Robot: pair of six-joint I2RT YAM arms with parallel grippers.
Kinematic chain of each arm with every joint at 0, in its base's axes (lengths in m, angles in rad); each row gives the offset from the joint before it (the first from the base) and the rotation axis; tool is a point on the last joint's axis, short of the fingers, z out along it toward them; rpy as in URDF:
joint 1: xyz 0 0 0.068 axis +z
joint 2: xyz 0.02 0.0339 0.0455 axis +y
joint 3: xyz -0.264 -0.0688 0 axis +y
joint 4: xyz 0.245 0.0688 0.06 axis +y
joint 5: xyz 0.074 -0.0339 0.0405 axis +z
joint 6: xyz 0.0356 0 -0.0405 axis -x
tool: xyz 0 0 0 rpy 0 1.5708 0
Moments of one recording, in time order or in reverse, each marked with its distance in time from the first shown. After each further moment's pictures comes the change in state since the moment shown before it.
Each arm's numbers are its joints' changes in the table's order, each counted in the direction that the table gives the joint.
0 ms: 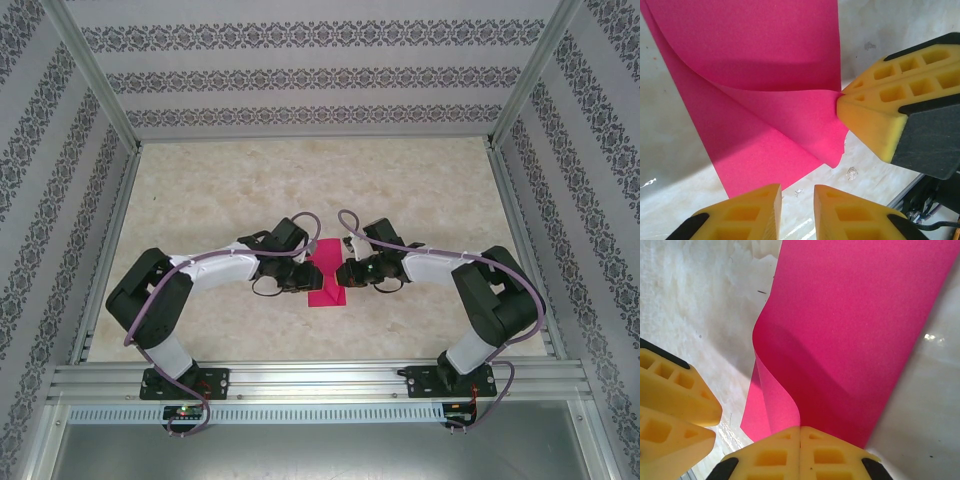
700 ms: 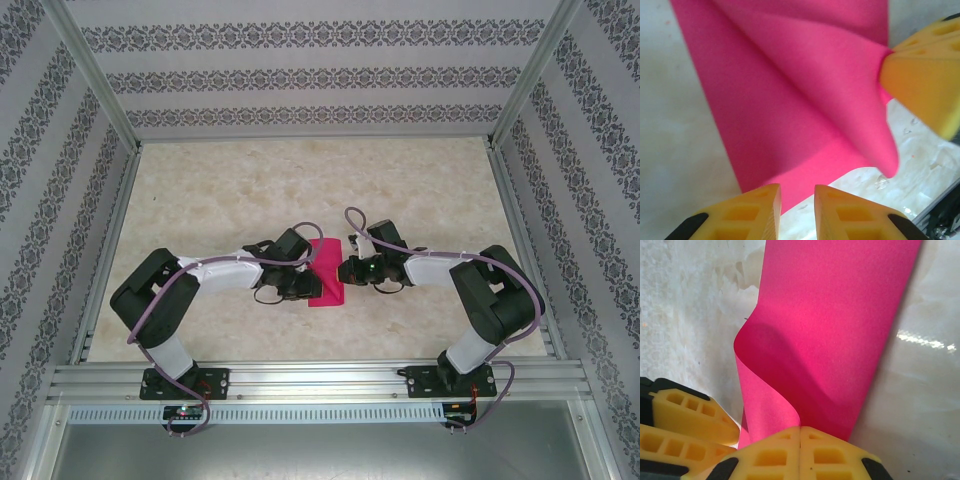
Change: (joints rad) left arm -0.041 0.015 0.059 -0.051 0.076 0.043; right arm -0.019 0.006 0.058 -0.147 -0.016 -0.126
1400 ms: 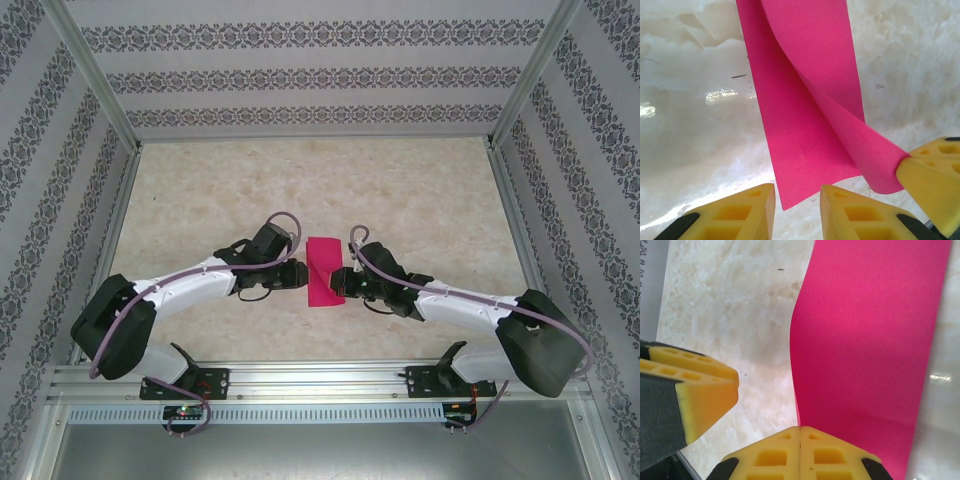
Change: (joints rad) left arm 0.055 -0.253 0.087 -0.002 0.141 -0.036; right arm 0.290 -0.338 0.140 -0.052 -0.411 -0.333
